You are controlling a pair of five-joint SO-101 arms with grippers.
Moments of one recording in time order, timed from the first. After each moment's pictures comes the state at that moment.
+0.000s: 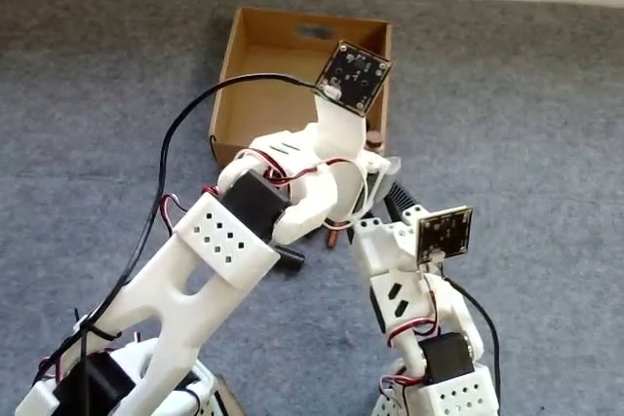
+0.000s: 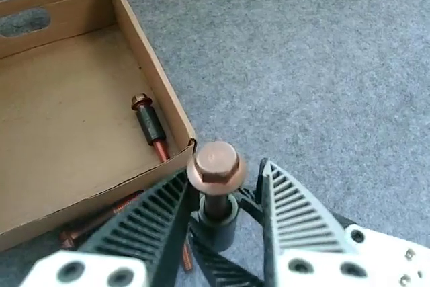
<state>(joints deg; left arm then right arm) 35.2 -24.3 16.4 55.3 11.4 -20.1 -103.1 93.1 23.2 -3.0</state>
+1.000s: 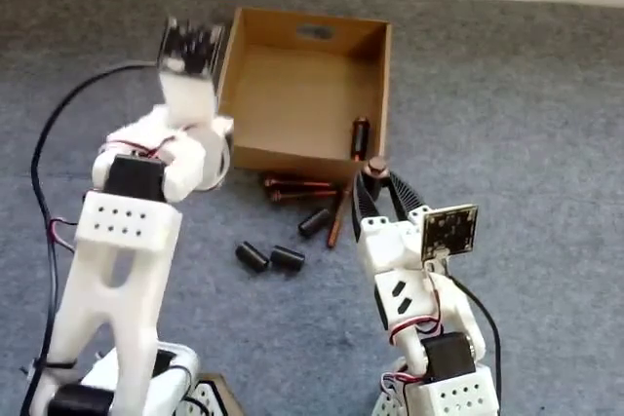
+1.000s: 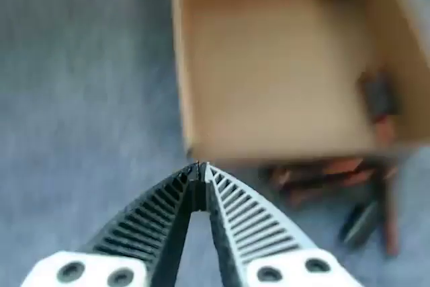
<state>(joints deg) 0.0 -31.1 31.3 59.9 -1.9 -18.1 -103.1 93.2 25.6 -3.0</state>
